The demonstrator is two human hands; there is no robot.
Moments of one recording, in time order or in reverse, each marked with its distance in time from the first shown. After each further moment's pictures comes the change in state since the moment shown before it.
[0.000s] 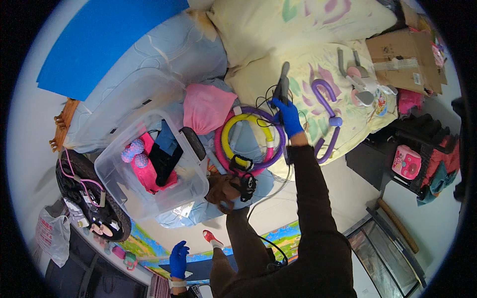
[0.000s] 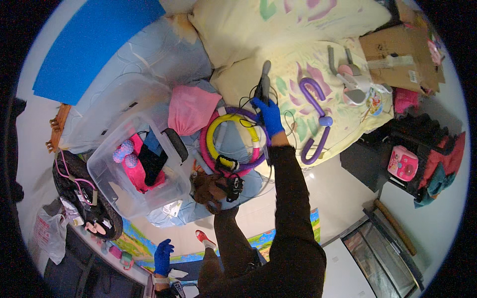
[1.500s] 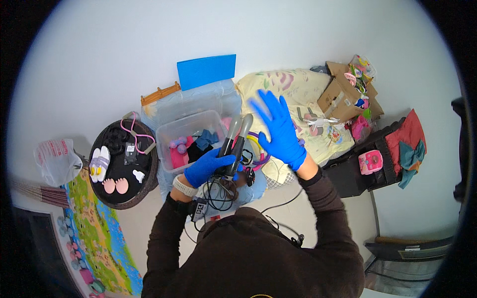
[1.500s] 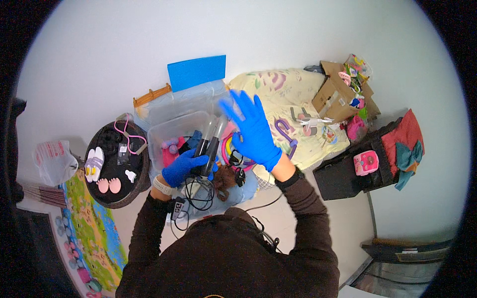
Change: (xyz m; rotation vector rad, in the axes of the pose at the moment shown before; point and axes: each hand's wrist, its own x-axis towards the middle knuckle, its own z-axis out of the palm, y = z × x) left_hand -0.248 0.114 -0.068 -0.179 -0.962 0.691; right_hand -0.694 -0.192 0.101 -1.106 0.029 -1.743
